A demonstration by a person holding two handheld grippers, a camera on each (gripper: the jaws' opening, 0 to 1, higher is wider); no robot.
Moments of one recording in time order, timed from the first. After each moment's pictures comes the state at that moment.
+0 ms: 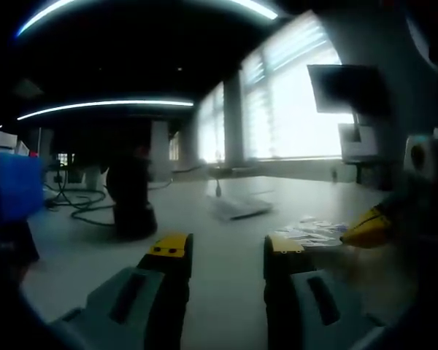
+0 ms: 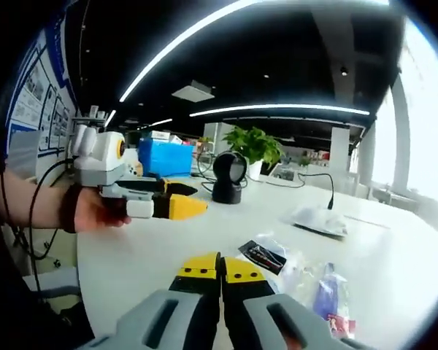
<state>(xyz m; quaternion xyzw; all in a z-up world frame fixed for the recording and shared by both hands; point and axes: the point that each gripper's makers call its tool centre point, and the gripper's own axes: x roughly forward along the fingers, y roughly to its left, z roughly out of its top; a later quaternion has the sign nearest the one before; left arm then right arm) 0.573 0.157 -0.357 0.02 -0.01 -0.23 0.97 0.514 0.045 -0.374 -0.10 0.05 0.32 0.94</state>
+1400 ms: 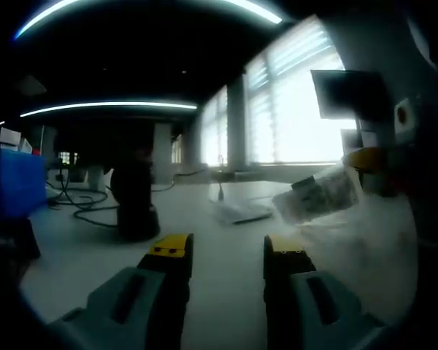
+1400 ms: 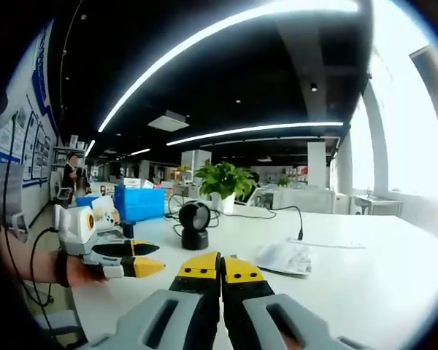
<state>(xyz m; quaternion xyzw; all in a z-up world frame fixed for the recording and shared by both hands) 0.573 0.162 -0.351 0.00 -0.02 -0.22 0.97 0.542 -0.007 -0.285 -0.02 0.00 0.26 0.96</state>
